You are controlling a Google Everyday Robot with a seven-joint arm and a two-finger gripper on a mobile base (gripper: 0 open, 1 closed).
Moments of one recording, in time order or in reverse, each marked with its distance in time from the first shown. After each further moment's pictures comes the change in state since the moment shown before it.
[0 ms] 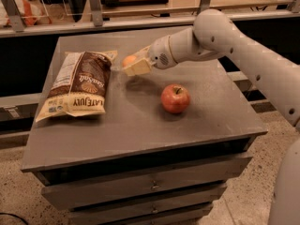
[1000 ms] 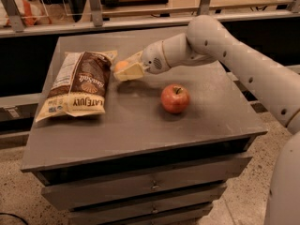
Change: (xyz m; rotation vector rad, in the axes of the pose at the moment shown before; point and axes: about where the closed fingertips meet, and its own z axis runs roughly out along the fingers) arm -0.001 0.023 0.019 -0.091 -0.032 0.033
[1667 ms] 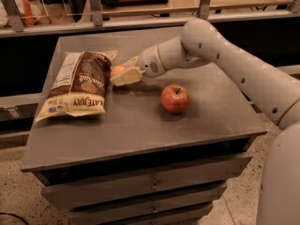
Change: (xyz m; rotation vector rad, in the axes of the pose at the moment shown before) arm 0.011 0.010 0.019 -0.070 0.025 0.018
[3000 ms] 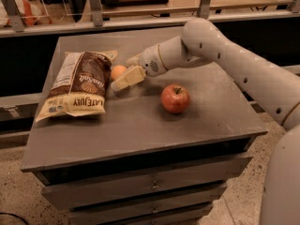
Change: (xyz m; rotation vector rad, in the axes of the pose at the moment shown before) arm -0.001 -0.010 -0.006 0.071 0.010 0.015
